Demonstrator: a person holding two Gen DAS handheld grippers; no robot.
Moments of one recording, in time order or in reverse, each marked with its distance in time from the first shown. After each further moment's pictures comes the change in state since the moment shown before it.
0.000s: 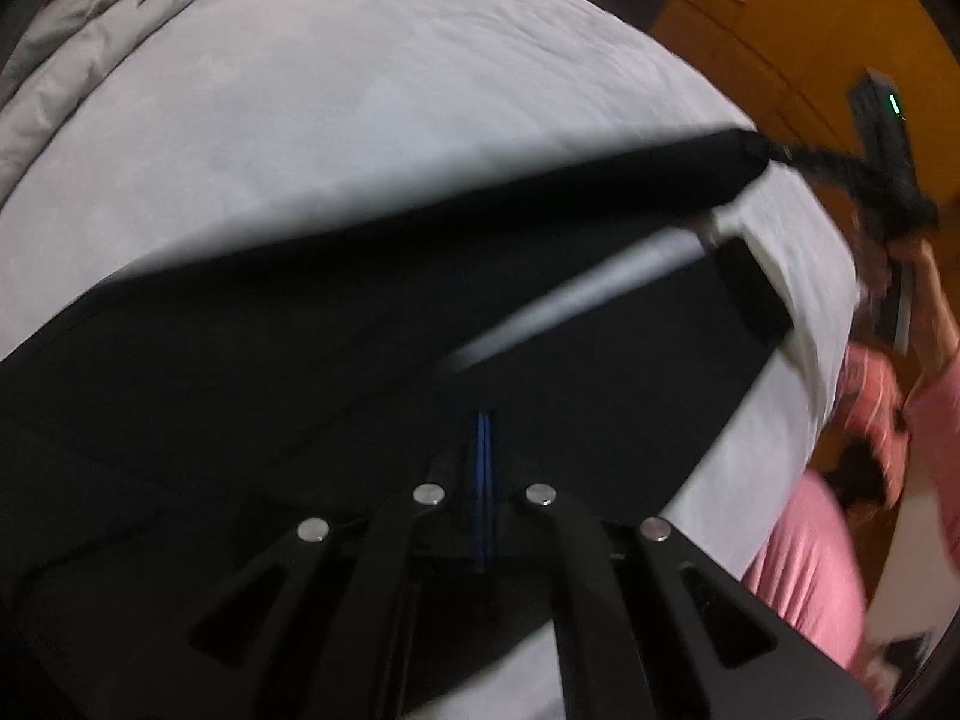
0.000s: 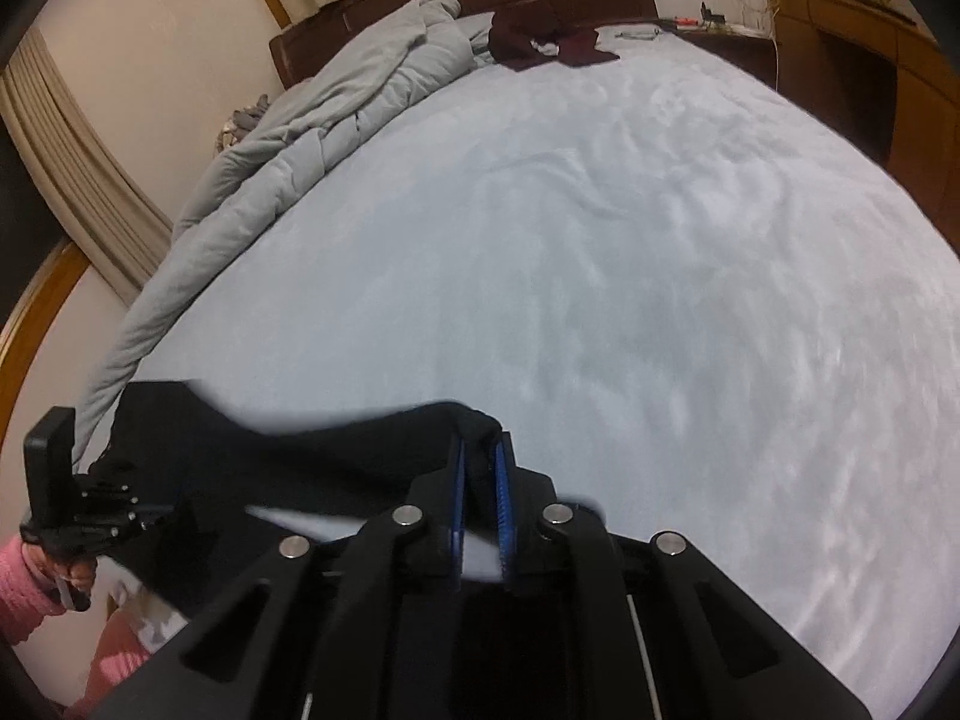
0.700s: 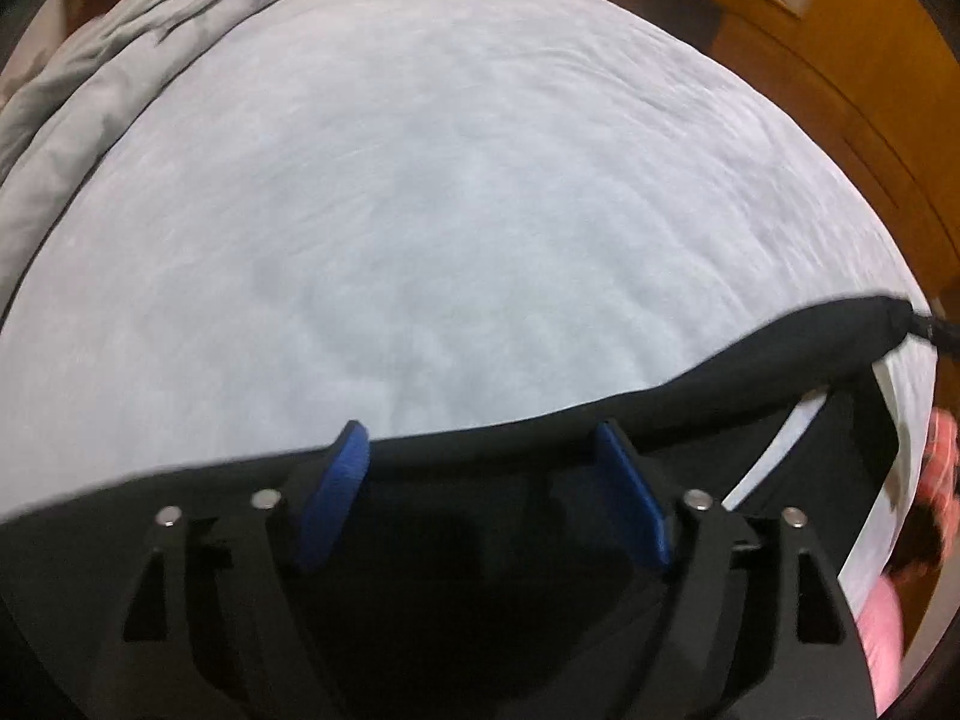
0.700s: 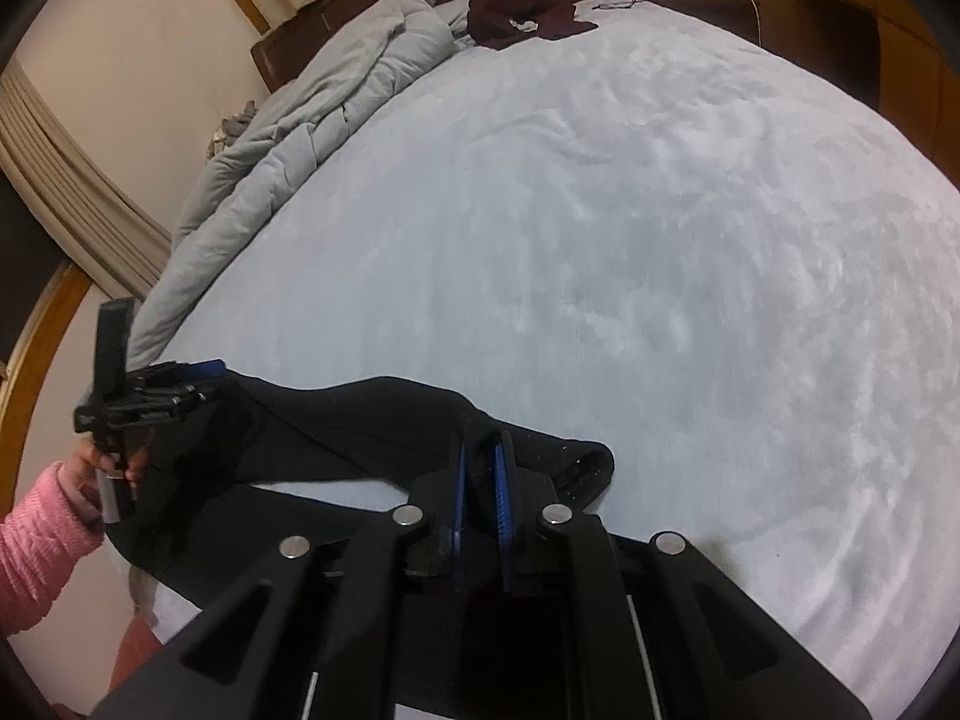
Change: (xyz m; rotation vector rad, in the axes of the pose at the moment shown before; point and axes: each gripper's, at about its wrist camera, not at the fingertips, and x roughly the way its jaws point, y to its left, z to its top) left arm 0.058 0.057 0.121 0.008 -0.056 0.141; right arm 0.006 -0.017 -0.018 0.075 0.017 0.032
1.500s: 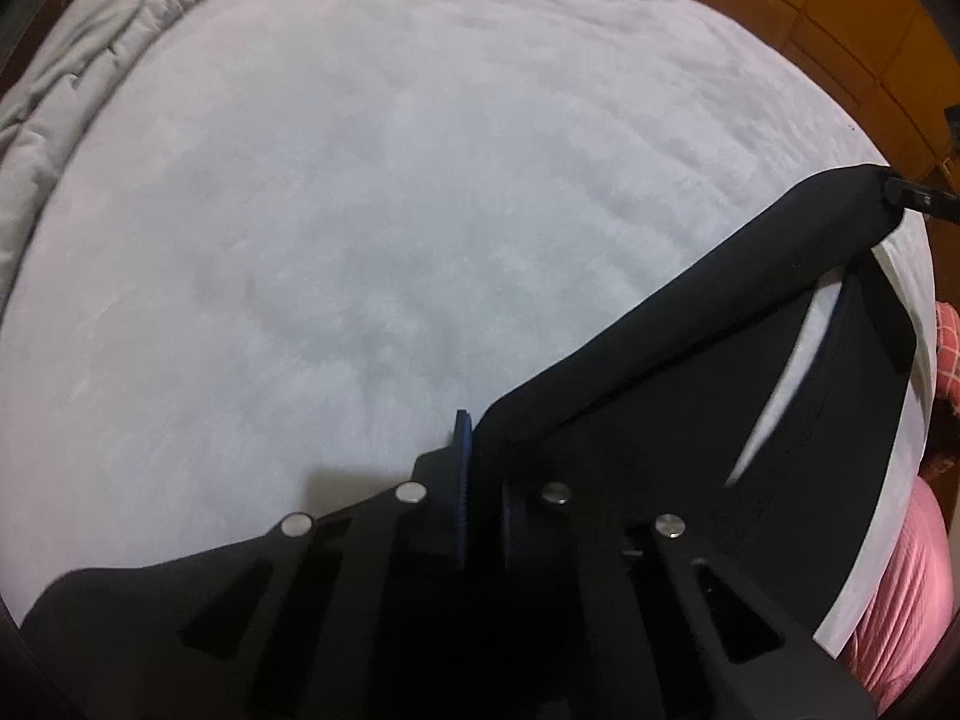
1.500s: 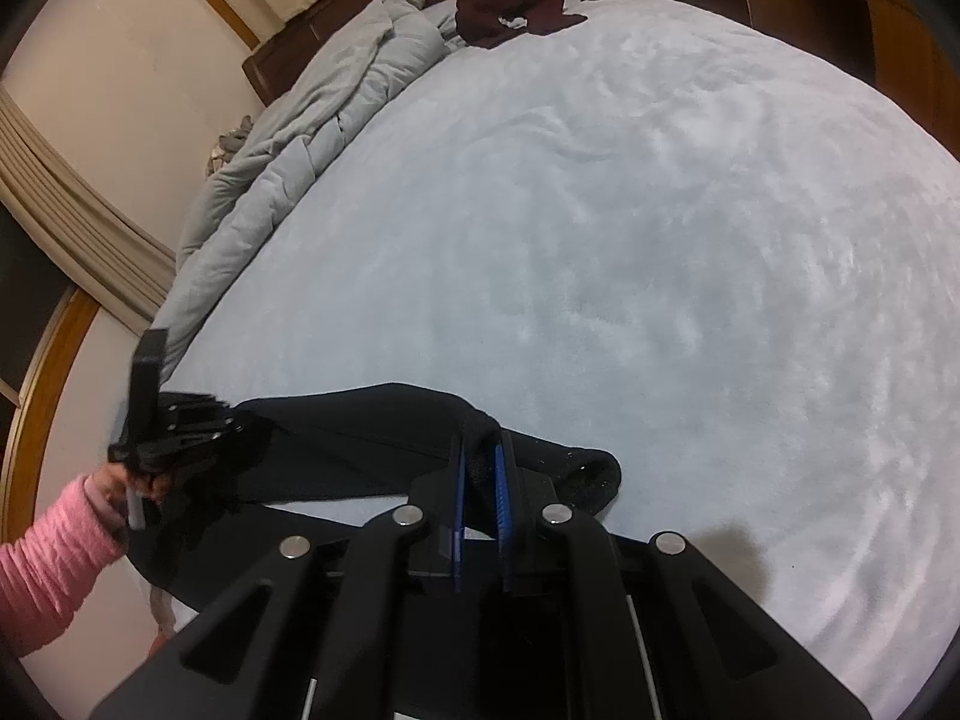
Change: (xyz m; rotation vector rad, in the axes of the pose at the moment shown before) left arm 0.021 -0.013 -0.019 0.173 0.081 -0.016; right arm 0.006 -0.006 0.014 0.051 0.004 0.031
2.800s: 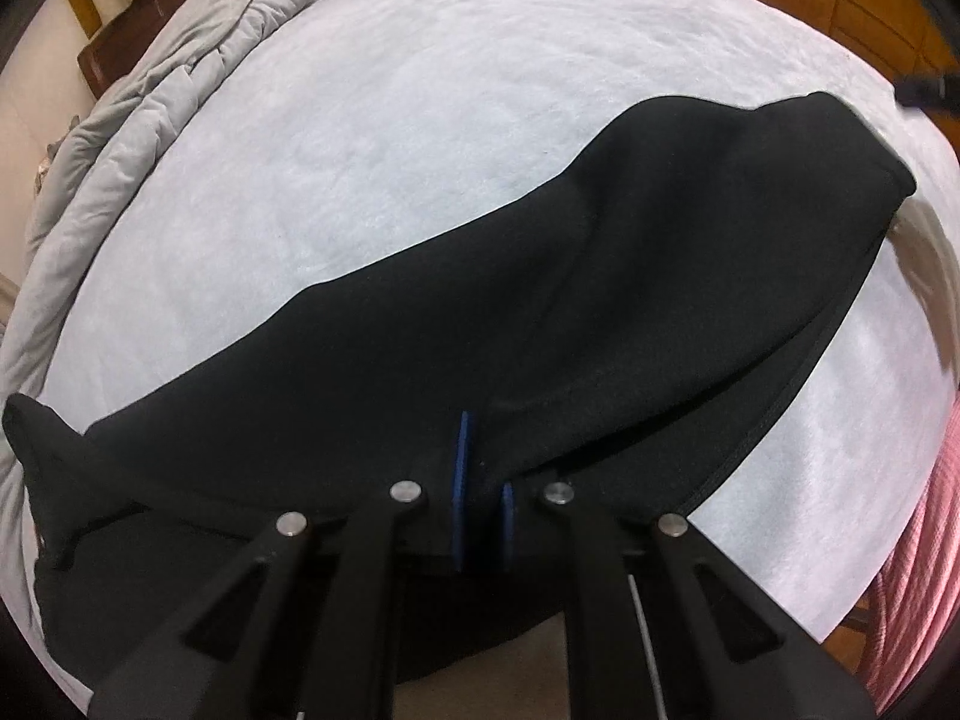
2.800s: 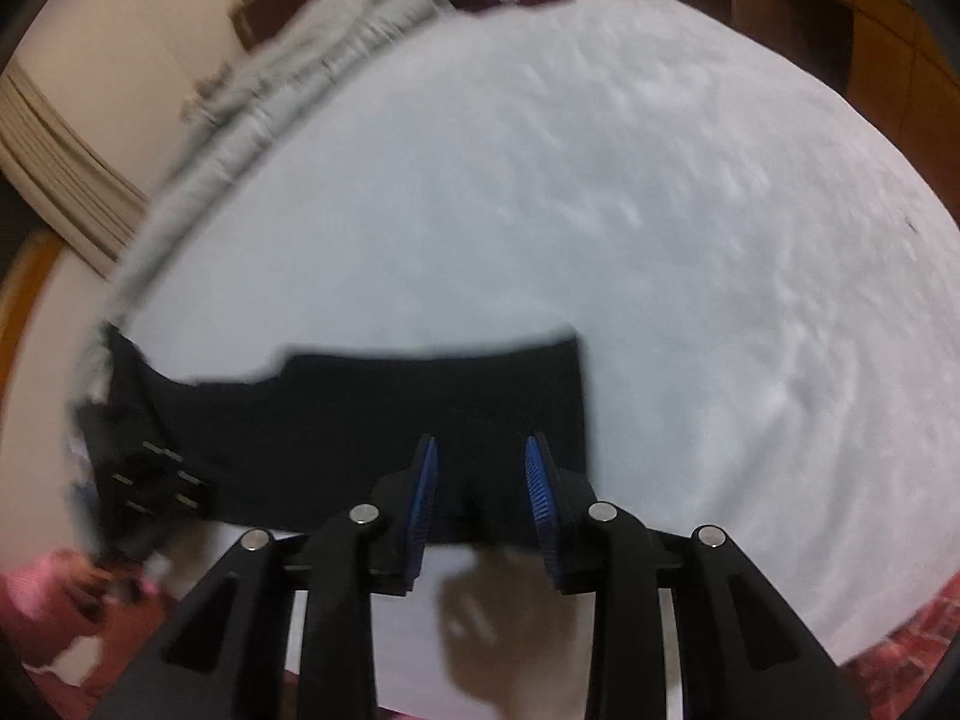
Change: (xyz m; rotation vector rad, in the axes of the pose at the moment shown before) left arm -0.042 -0.113 -0.140 -0.068 -0.045 0.271; right arm -0.059 0.030 -0.064 -0.051 0.073 -0.100
